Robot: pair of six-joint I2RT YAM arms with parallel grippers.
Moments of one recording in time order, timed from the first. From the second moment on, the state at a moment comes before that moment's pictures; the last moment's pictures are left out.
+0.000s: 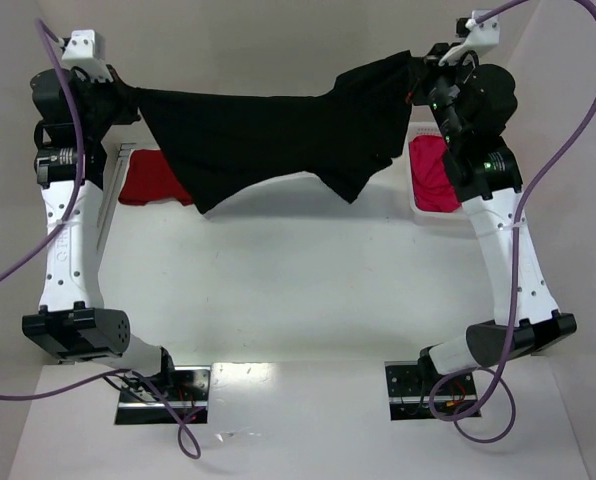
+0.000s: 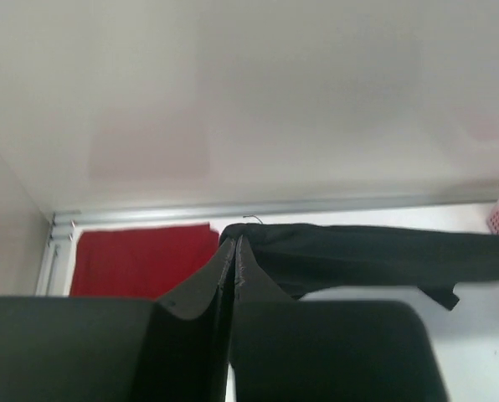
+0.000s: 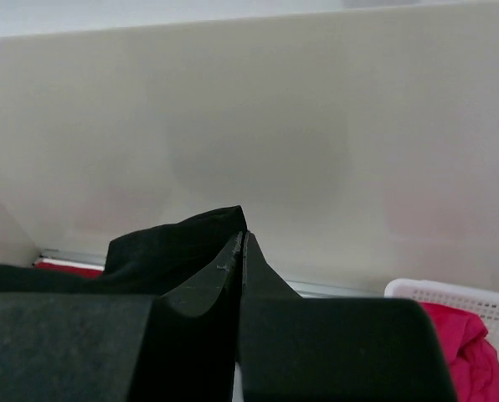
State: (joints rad) left arm 0.16 1.49 1.83 -0.41 0.27 -0.12; right arm 0.24 1.44 1.86 -0.23 0.05 0.10
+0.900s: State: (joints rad) left arm 0.16 1.11 1.74 -0.47 0.16 -0.11; right arm 0.24 1.16 1.81 -0.26 0.09 0.07
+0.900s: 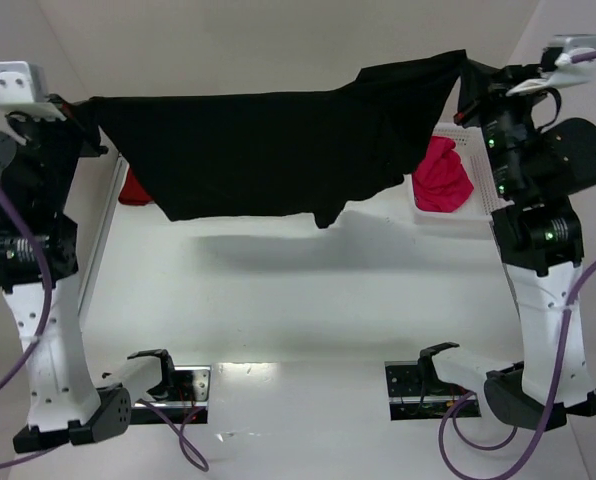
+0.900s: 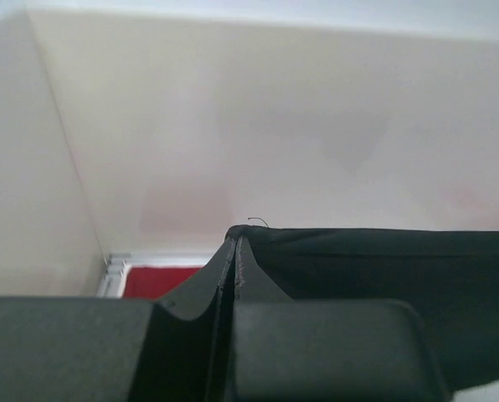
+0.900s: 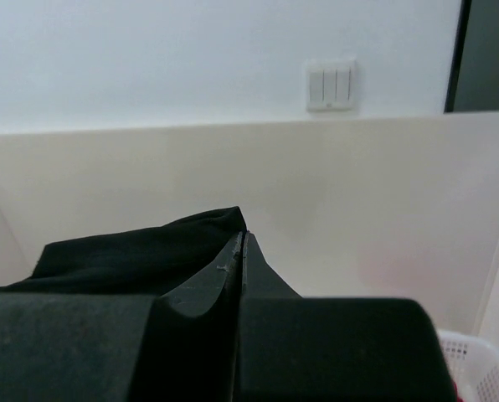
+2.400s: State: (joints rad) left arm 0.13 0.99 1.68 -0.48 0.00 -0.06; right arm 0.24 1.05 1.74 -0.29 0.19 -0.02
